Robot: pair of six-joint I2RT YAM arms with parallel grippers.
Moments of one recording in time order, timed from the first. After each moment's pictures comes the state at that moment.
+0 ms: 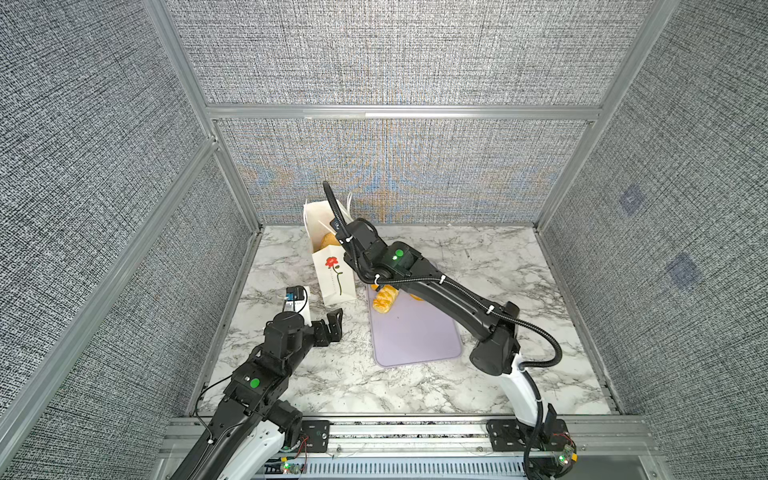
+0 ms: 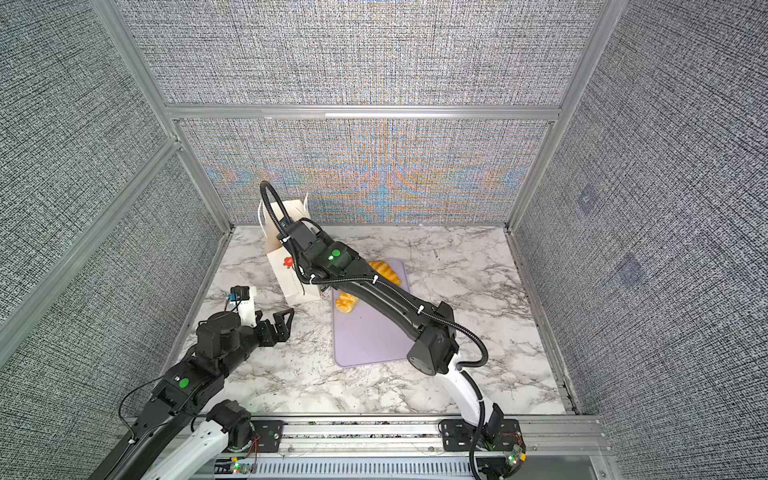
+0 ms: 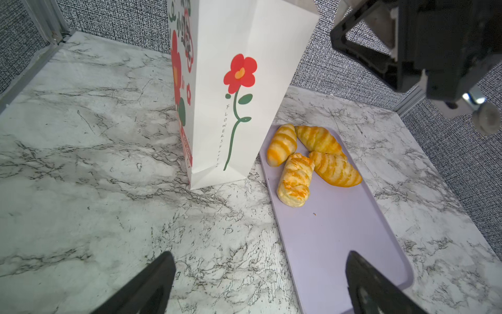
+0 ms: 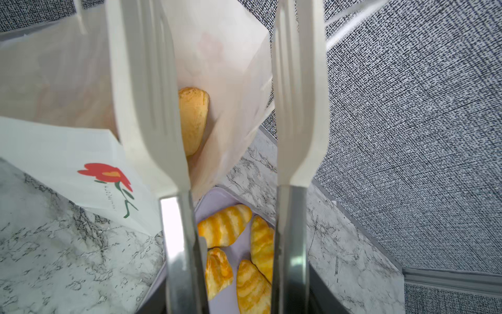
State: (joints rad) left arm -0.51 0.56 0.61 -0.52 -0.13 -0.44; right arm 0.99 2.23 2.43 -0.87 0.63 -0.14
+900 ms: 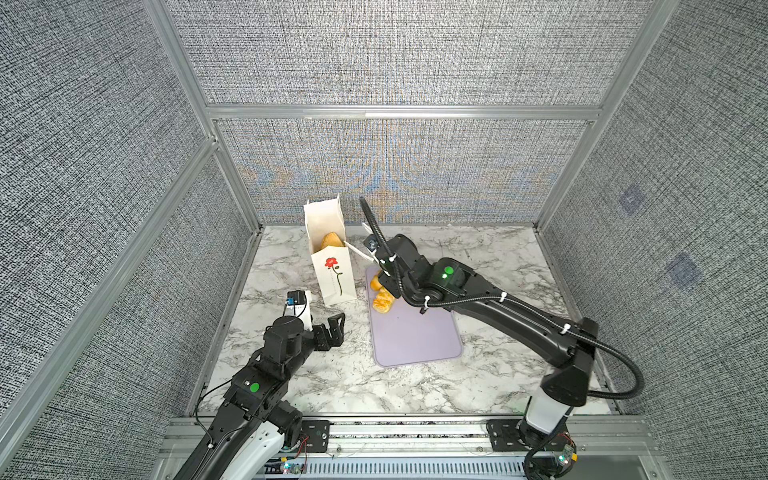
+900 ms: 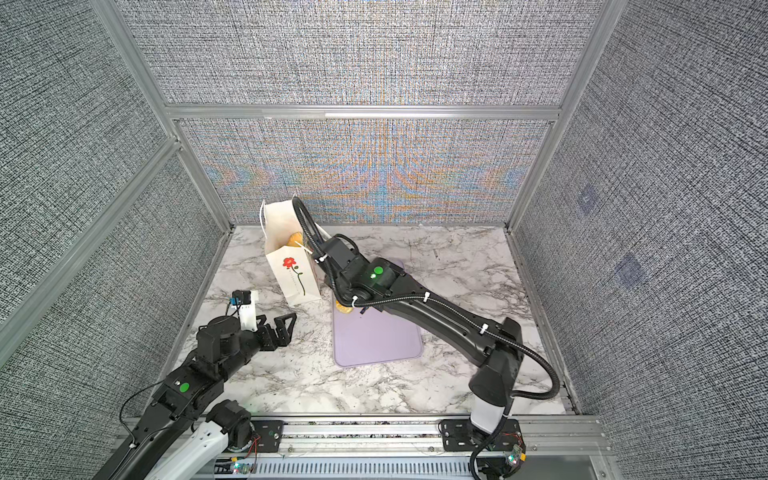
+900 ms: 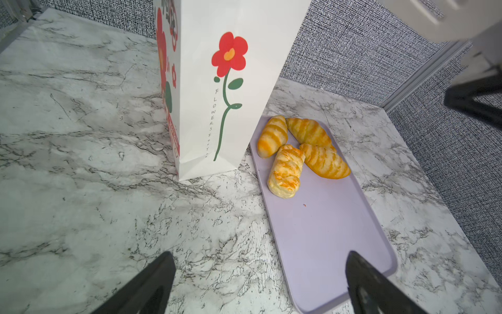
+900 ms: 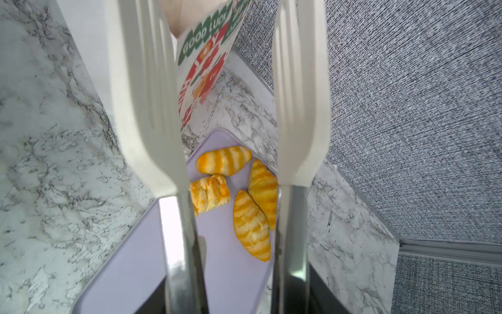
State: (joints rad) left arm -0.51 0.52 0.56 -0.52 -0.08 -0.47; right arm 0.98 1.71 1.75 -0.81 0.52 -0.11
